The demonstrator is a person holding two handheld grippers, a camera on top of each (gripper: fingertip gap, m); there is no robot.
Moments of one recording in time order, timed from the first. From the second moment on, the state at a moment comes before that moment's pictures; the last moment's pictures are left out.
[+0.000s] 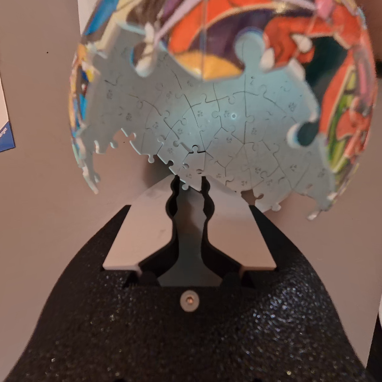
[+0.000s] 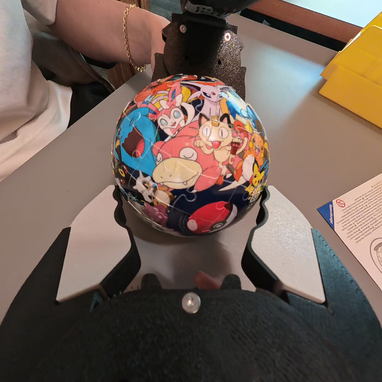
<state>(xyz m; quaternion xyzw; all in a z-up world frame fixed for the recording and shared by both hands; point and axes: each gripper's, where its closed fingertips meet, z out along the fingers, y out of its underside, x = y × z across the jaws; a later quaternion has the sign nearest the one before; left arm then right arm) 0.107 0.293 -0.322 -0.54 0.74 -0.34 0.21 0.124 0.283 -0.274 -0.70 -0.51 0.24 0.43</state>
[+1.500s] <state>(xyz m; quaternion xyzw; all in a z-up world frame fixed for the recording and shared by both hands) 0.138 0.336 -0.329 -0.62 0.69 -0.30 0.24 0.122 0.282 -0.273 -0.70 -0.50 0.25 0.43</state>
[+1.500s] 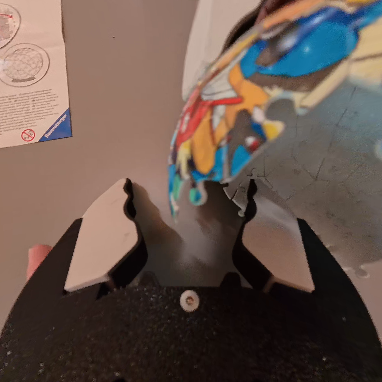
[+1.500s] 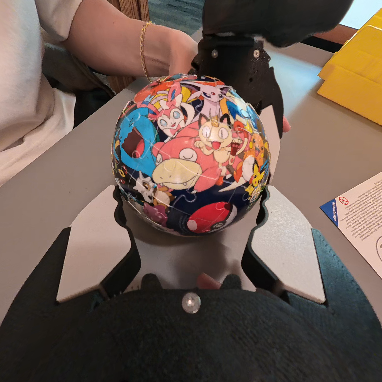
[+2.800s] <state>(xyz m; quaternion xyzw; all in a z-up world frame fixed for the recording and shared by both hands) 0.127 0.339 -0.321 -0.60 0.68 -0.34 0.23 0.123 0.282 -0.273 -0.71 -0.50 0.25 0.43</state>
